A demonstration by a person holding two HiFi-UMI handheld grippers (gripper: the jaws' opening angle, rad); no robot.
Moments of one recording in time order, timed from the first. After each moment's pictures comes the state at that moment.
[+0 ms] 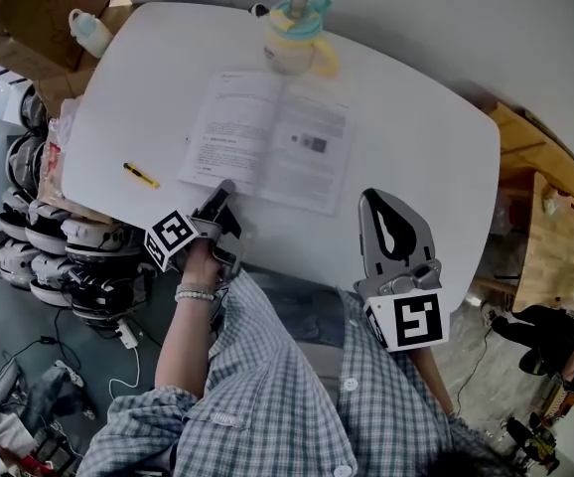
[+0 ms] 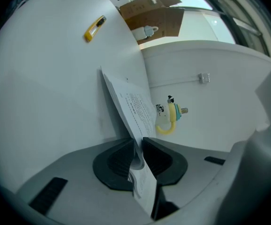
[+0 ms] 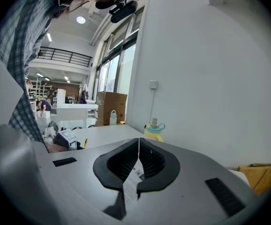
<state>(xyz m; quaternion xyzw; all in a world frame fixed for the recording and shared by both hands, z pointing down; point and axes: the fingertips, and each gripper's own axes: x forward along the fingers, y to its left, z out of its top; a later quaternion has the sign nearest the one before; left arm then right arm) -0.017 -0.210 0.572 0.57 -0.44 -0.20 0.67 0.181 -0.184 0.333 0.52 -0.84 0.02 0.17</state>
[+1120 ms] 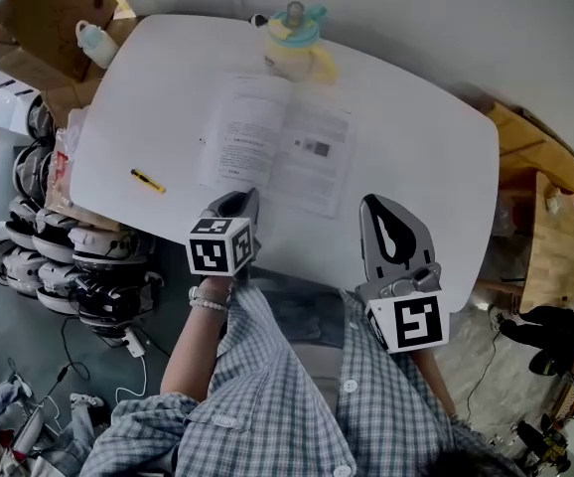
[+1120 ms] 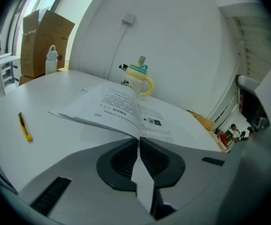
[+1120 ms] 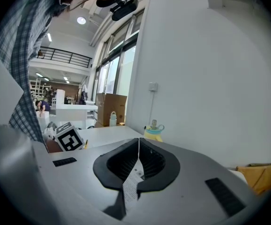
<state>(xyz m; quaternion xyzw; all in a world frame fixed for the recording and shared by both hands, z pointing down) 0.033 -0.202 0.539 0.78 -0.46 0.19 0.37 0.181 -0.171 0.330 0.52 -0.84 0.02 0.17</state>
